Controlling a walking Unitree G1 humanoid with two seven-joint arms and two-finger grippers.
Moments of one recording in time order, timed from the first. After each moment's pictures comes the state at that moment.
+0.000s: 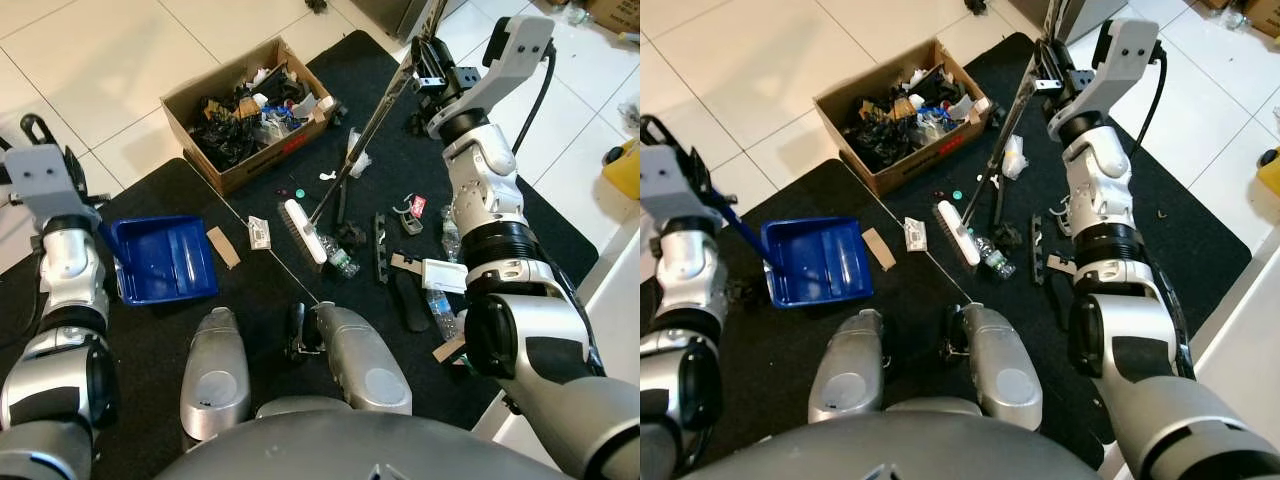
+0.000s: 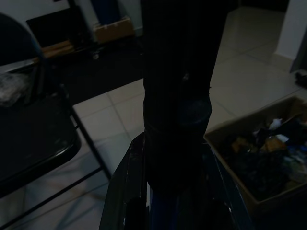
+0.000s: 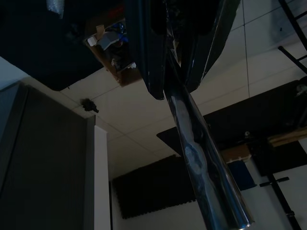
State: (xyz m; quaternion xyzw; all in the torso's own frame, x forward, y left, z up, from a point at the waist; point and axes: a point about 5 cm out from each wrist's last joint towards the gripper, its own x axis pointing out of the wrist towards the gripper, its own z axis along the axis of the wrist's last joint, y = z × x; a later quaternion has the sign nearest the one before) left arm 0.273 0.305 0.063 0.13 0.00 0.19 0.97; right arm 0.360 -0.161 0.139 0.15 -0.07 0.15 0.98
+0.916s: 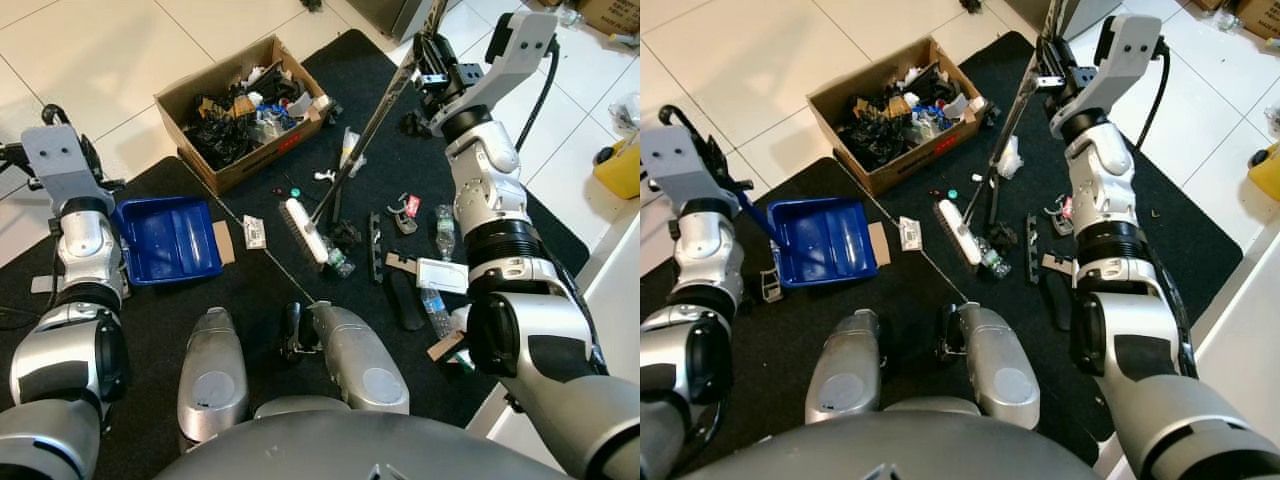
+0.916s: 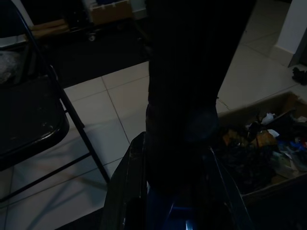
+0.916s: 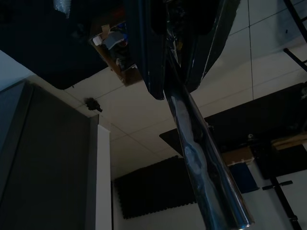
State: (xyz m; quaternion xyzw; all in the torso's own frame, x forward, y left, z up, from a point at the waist) left arm 0.282 0.295 0.054 0.10 0.04 0.21 0.97; right arm 0.360 -0.163 0.140 0.14 -0.07 0.15 0.98
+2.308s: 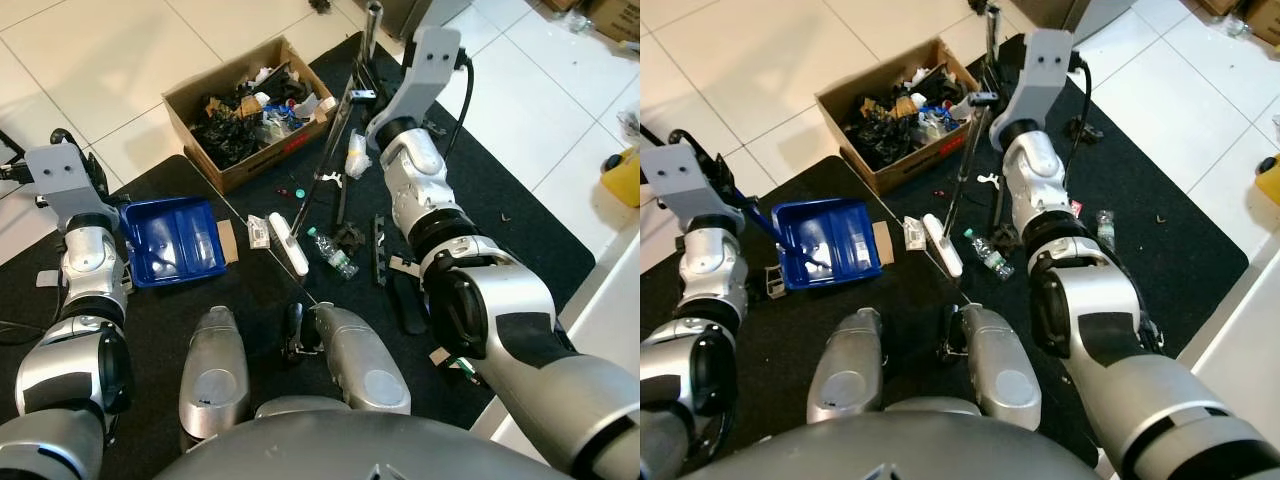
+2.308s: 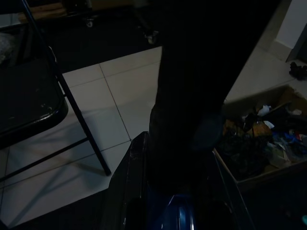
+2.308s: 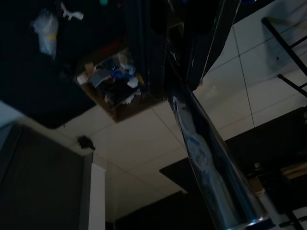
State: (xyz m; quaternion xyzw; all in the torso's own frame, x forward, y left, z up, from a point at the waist) left arm 0.273 0.288 0.041 0.07 0.05 0.15 0.98; right arm 0.365 -0.098 0.104 0.15 0.02 0.11 0.98
